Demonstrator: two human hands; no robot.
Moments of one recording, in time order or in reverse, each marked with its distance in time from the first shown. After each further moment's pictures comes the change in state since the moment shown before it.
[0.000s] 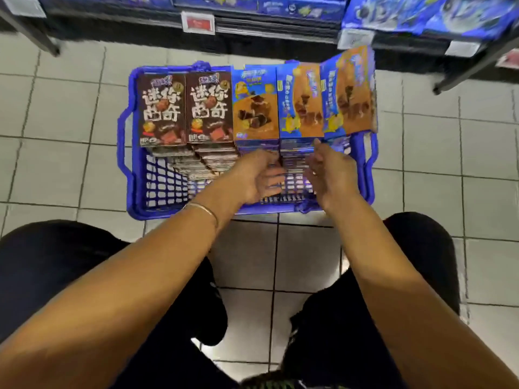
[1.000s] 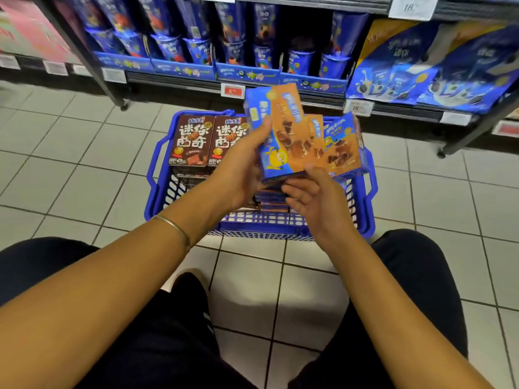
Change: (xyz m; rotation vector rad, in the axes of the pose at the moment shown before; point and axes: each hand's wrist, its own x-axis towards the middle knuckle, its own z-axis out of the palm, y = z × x) left_hand -0.076 -0.002 0.000 -0.094 -0.027 0.673; right_hand -0.038 0.014 -0.021 -0.064 -0.485 -0.231
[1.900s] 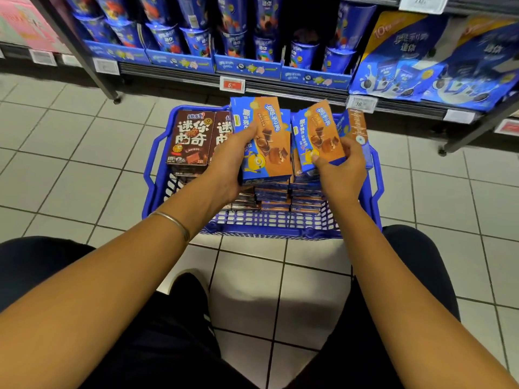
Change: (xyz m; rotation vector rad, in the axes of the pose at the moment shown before) left_hand 0.026 0.003 -0.028 -0.053 0.153 -0.015; right_hand 0.074 -0.007 -0.014 -0.658 0.456 -0.440
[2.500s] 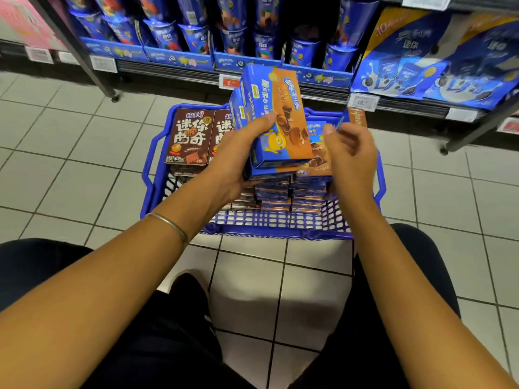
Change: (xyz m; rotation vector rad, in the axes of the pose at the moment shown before) left_hand -0.007 0.005 0.008 0.006 -0.102 0.089; right_hand -0.015 -0.034 -0.017 0.211 -0.072 -0.052
